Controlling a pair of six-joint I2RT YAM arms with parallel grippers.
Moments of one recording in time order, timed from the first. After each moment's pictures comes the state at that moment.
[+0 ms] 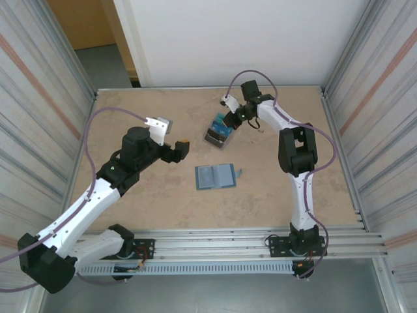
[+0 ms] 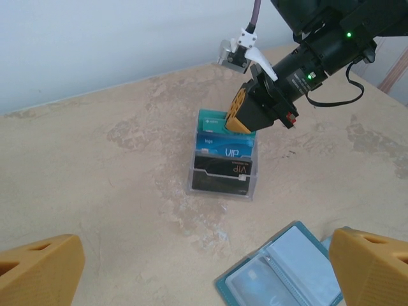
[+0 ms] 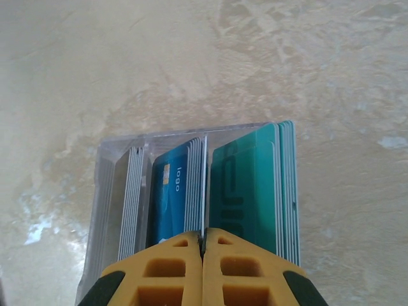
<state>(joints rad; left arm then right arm) -0.54 1.01 0.88 -0.27 0.01 -0.08 0.31 2.28 1.92 -0.69 -0.55 -0.49</state>
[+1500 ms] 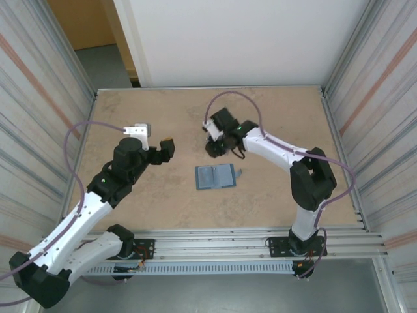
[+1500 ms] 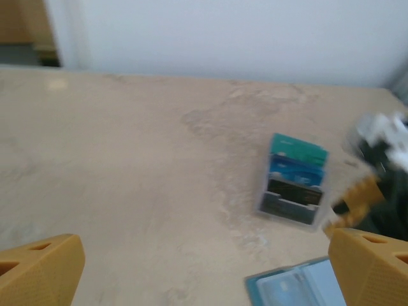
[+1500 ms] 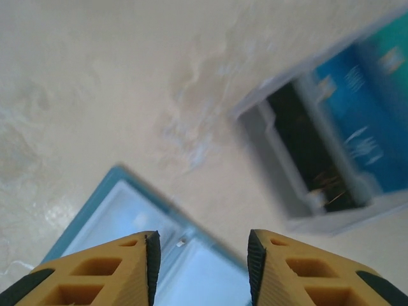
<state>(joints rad) -0.54 0.85 0.80 -0.37 -0.30 -0.36 0.72 1.81 1.41 -0.64 0.00 0.03</state>
